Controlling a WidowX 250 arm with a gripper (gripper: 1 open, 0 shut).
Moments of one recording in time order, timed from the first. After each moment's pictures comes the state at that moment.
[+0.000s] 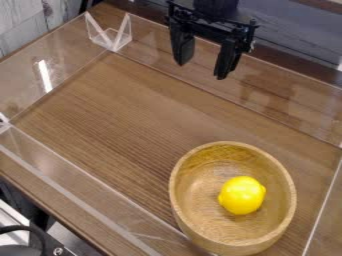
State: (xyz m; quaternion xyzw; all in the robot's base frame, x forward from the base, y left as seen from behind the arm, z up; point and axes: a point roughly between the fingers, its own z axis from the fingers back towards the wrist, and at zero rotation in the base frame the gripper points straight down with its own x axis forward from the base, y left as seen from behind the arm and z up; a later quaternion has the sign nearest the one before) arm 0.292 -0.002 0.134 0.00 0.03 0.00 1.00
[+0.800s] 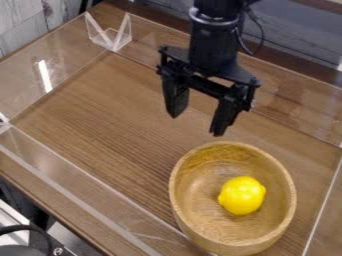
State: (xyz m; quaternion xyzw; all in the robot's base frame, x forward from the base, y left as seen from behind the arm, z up) arm 0.232 -0.042 0.116 0.00 0.05 -0.02 1.00
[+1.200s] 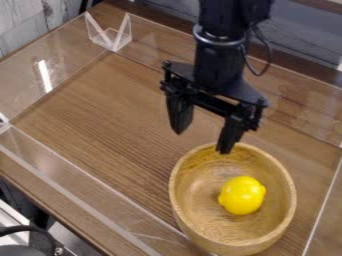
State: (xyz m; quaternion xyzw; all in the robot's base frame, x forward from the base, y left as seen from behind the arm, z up) arm 0.218 -0.058 0.111 0.00 0.03 -0.02 1.00
